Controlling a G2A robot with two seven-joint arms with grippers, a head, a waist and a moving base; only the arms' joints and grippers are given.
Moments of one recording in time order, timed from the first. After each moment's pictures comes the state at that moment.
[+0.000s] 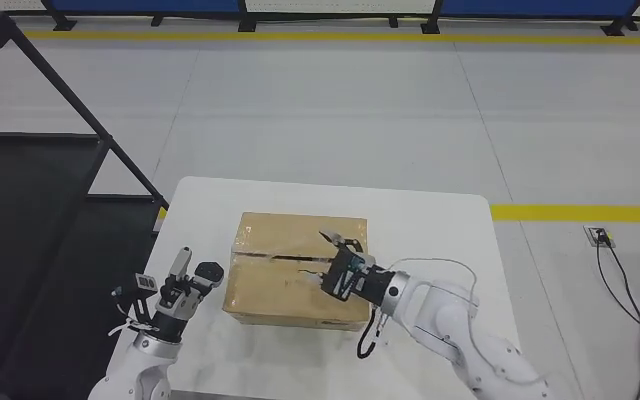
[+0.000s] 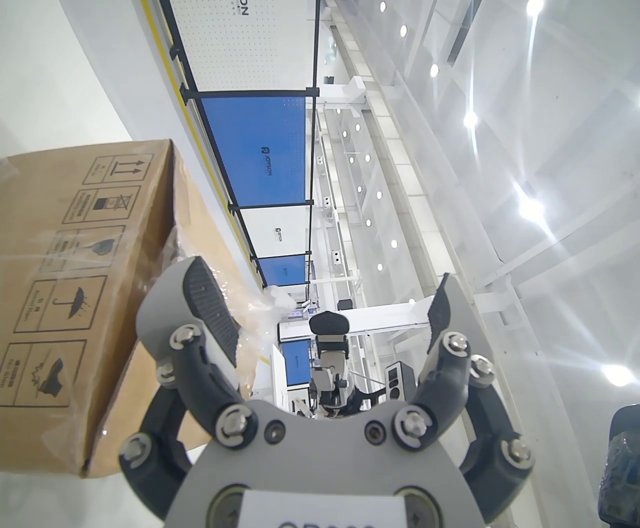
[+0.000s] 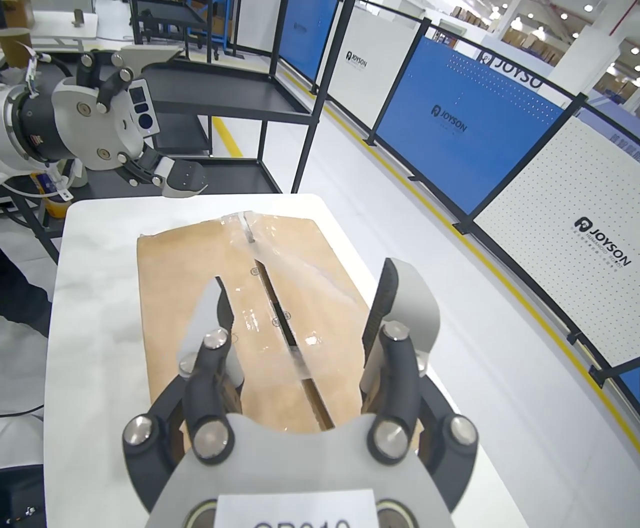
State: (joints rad) left arm 1.50 -1.24 -1.64 -1.79 -0.41 -0.29 -0.37; right arm -0.87 -1.14 0.91 -1.75 -1.35 -0.40 0.11
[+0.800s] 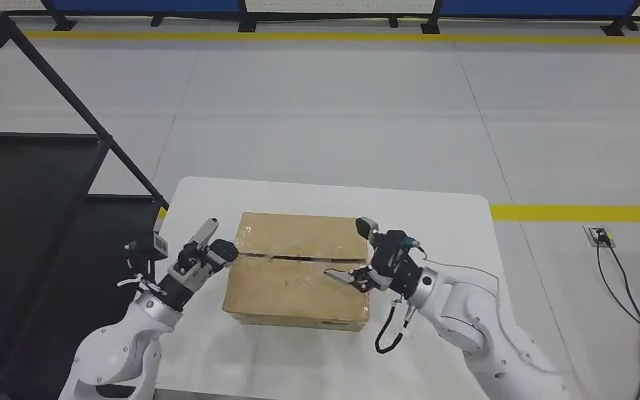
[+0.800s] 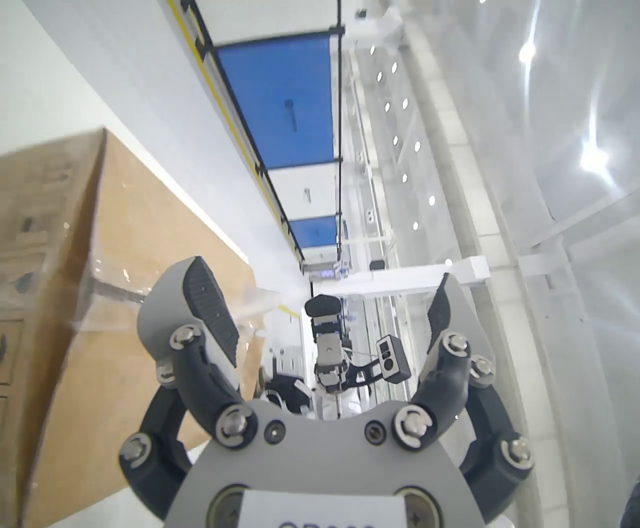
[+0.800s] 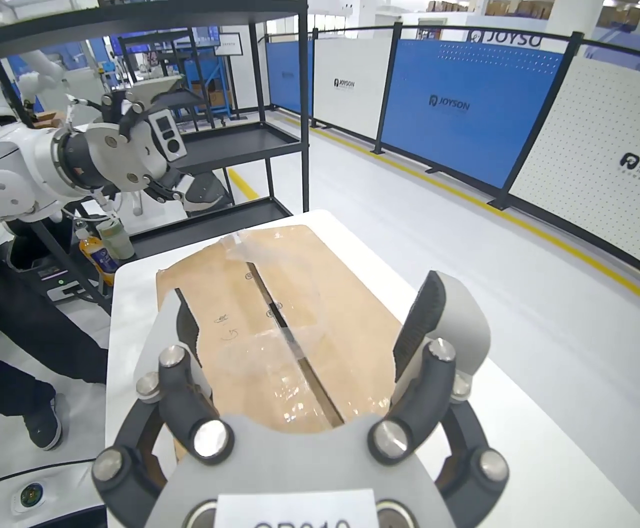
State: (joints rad) left arm 1.27 -1.21 -1.64 -1.80 -0.34 0.05 -0.64; right arm -0.97 -1.13 1.09 -1.65 -1.10 -0.53 0.01
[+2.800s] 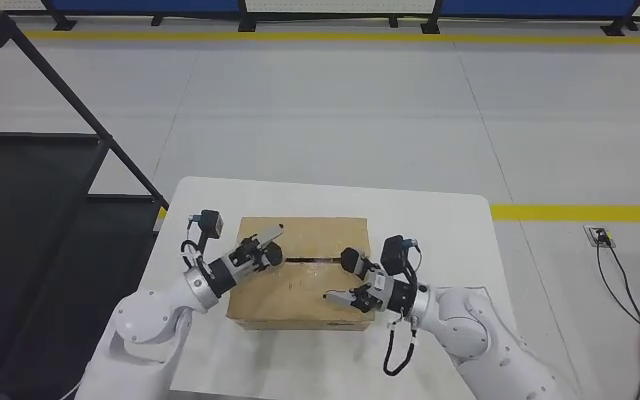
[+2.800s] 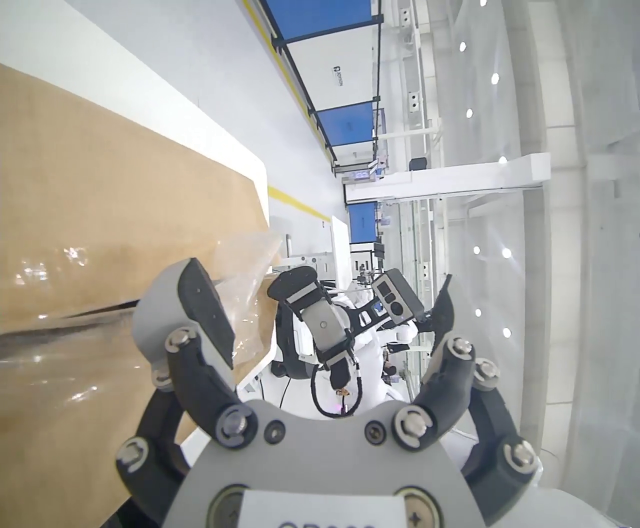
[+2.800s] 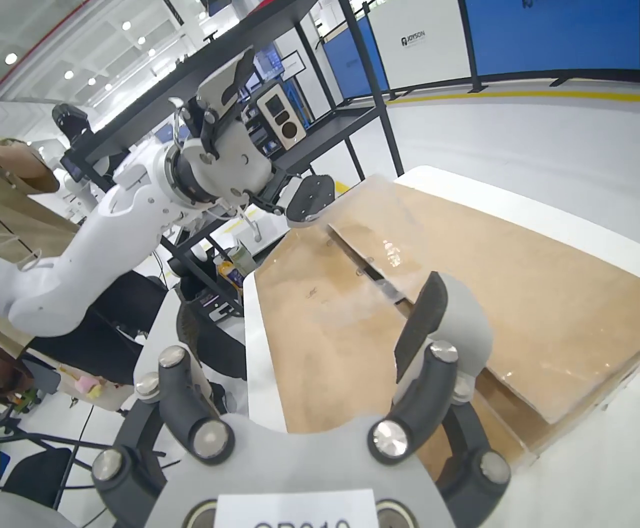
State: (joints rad) left arm 1.12 -1.18 -1.45 -1.74 -0.22 0.03 -0.74; right arm -0.95 -1.14 1.03 -1.54 -0.55 -0.68 0.27
